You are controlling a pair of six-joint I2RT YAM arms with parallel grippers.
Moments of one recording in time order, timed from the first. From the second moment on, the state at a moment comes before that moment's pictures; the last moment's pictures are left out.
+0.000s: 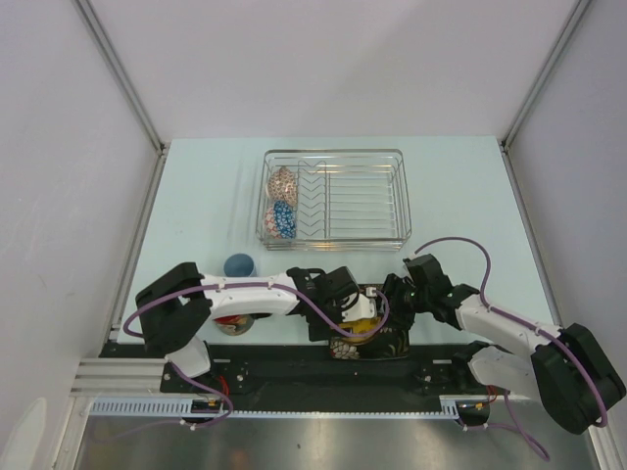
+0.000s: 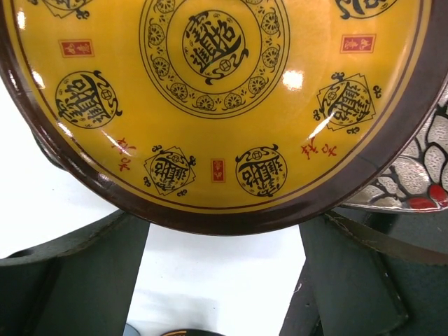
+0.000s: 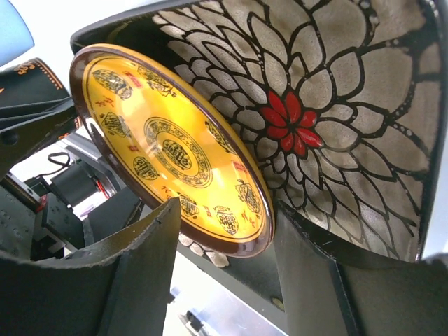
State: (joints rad) left arm -1.15 1.64 0.97 -0.56 0.01 0.36; right arm 0.56 1.09 0.37 -0.21 -0.43 1.00
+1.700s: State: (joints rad) left arm -1.01 1.27 1.10 -0.70 -0.12 0.36; right arm 0.58 0.94 0.51 -0.19 -0.44 0.88
